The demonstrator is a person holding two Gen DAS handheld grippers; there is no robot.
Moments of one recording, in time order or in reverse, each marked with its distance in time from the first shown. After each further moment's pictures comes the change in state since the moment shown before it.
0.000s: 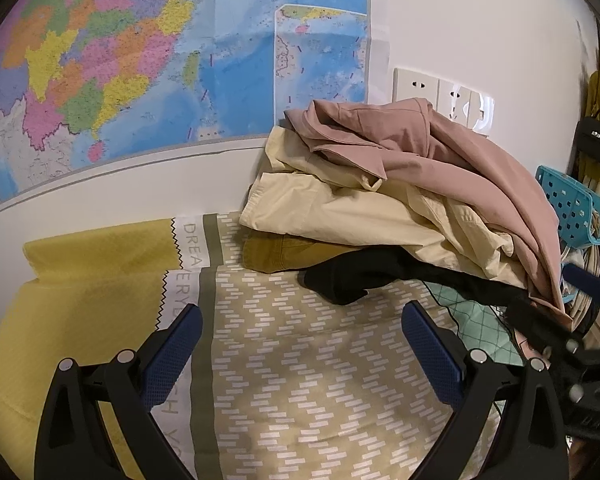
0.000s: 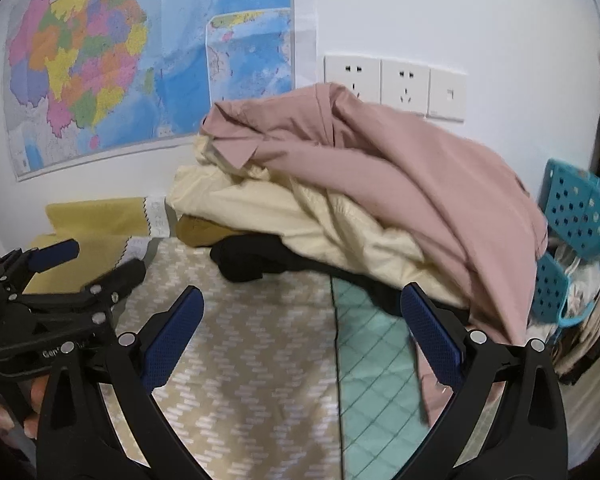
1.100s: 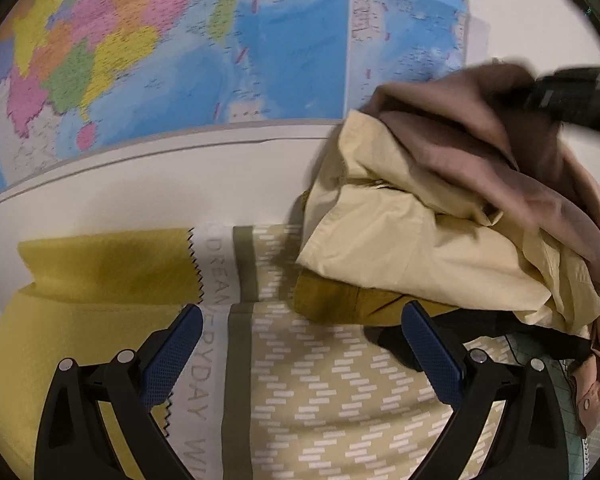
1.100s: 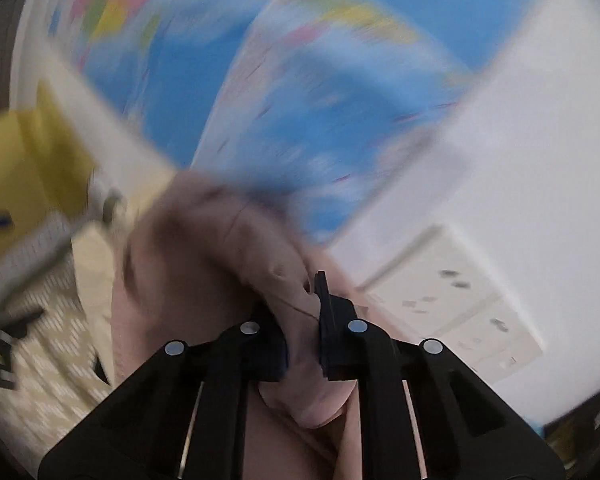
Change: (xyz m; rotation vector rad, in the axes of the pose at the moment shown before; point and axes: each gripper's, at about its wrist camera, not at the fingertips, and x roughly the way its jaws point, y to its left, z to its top) left arm 0.099 0.054 0.046 -0.068 0.052 0.071; right arm 0.153 0.030 0.197 -0.625 0.037 0.018
